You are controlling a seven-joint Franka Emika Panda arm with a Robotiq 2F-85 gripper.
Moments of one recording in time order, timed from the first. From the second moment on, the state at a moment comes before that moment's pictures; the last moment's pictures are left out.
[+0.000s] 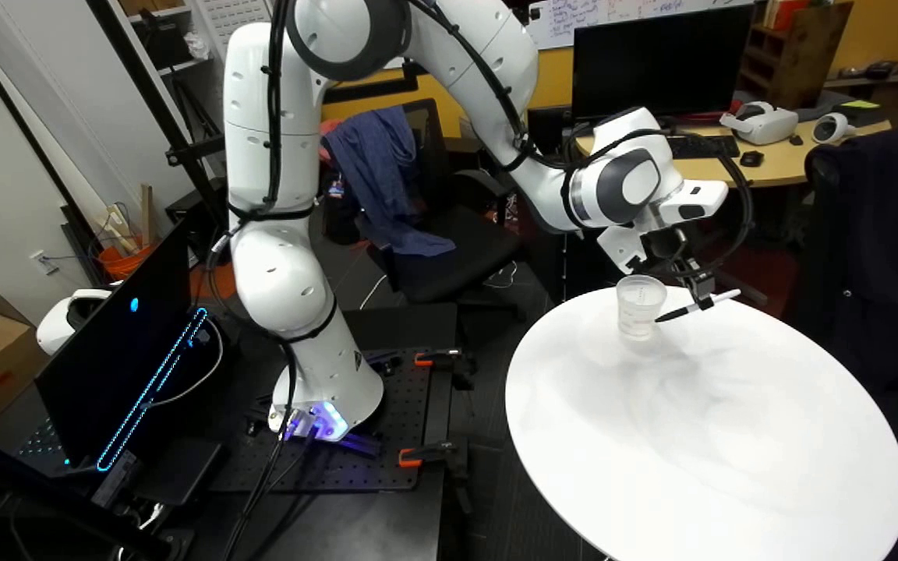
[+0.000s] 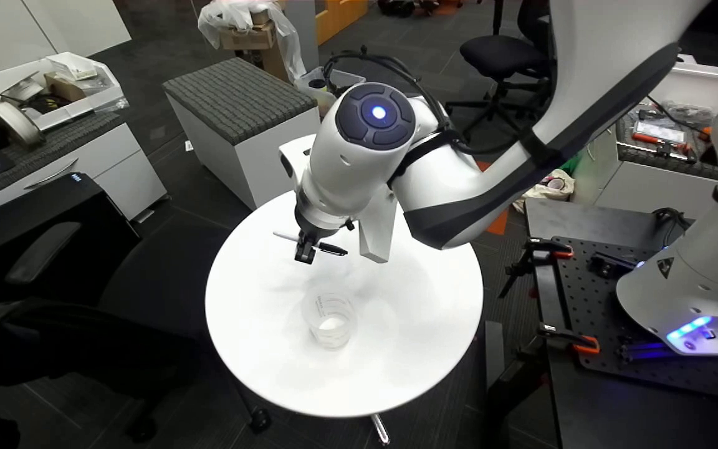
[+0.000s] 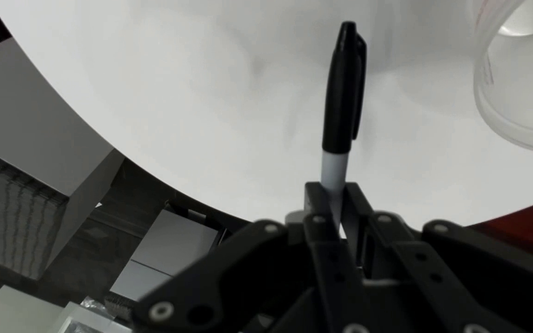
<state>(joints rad) 0.55 0.40 -0.43 -2.13 -0.60 2.86 0.64</state>
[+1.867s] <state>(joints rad) 0.36 0.39 0.00 -2.06 -1.36 2.51 1.41</state>
